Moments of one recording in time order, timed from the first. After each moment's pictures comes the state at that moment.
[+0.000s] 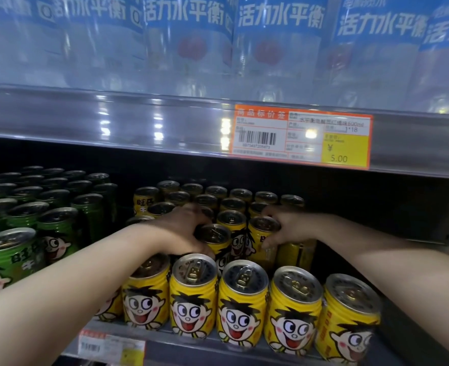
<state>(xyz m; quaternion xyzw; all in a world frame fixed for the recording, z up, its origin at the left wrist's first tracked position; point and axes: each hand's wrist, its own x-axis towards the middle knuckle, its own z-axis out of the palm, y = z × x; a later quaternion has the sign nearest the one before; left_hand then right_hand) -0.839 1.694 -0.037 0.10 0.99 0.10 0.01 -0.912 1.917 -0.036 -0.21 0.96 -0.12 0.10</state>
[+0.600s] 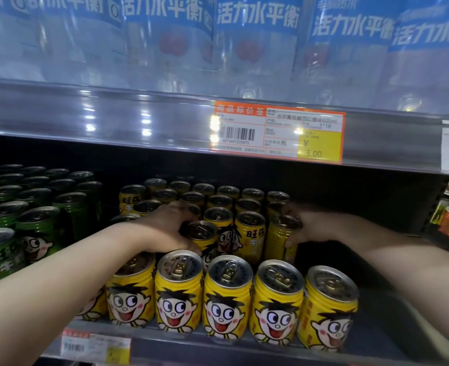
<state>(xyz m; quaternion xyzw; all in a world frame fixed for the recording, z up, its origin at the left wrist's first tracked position) -0.844 1.692 -0.042 0.11 0.99 0.09 0.01 -0.900 1.972 -0.030 -0.14 0.98 -0.13 0.08</state>
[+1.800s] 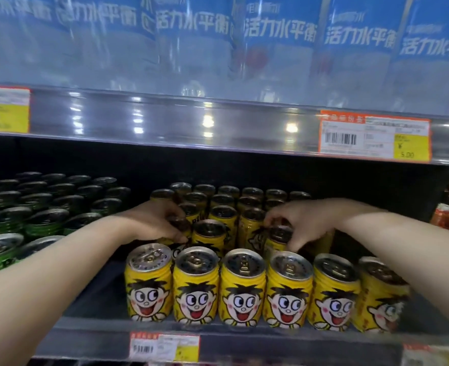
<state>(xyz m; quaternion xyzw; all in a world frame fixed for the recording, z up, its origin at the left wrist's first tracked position) -0.841 1.583 -0.038 0.04 0.97 0.25 0.03 -0.852 1.864 0.002 -0.22 0.97 0.02 0.14</state>
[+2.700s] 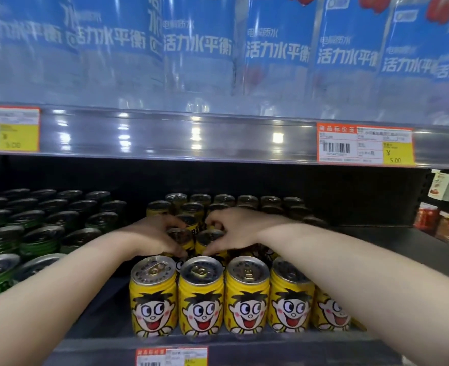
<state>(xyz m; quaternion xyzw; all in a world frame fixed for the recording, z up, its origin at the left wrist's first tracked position) -0.842 1.580 -0.042 0.05 0.96 0.28 0.04 -0.854 1.770 -0.020 -0.26 0.96 -0.05 0.04</state>
